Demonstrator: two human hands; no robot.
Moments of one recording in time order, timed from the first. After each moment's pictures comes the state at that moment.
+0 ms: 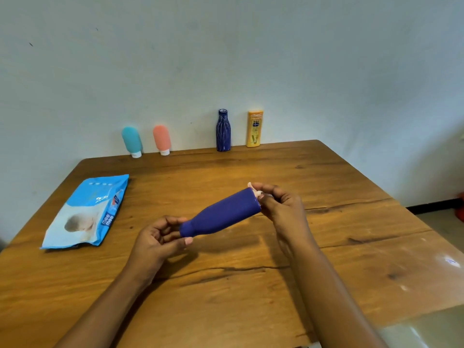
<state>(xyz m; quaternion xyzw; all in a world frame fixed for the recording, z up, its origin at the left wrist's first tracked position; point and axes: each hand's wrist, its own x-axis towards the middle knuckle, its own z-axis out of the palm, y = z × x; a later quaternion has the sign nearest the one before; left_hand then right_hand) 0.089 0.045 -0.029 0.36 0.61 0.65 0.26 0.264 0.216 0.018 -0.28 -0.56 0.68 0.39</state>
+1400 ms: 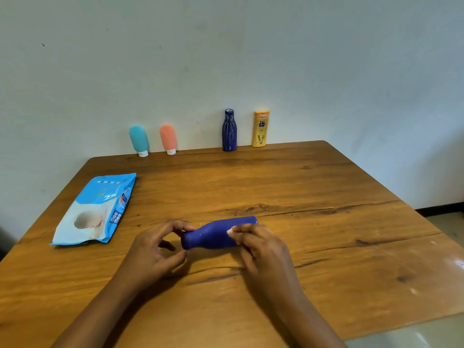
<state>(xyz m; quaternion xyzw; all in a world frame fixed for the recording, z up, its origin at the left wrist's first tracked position) 0.085 0.018 -0.013 0.55 0.74 0.39 0.04 0.275 0.151 -0.021 -0.19 -0.87 0.25 0.38</state>
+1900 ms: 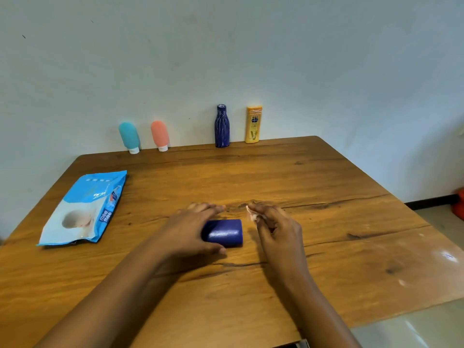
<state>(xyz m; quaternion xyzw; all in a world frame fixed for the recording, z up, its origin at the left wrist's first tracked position) 0.112 0.095 0.016 0.61 0.79 0.00 0.10 0.286 0.181 -0.014 -0.28 -0.78 0.36 0.42</state>
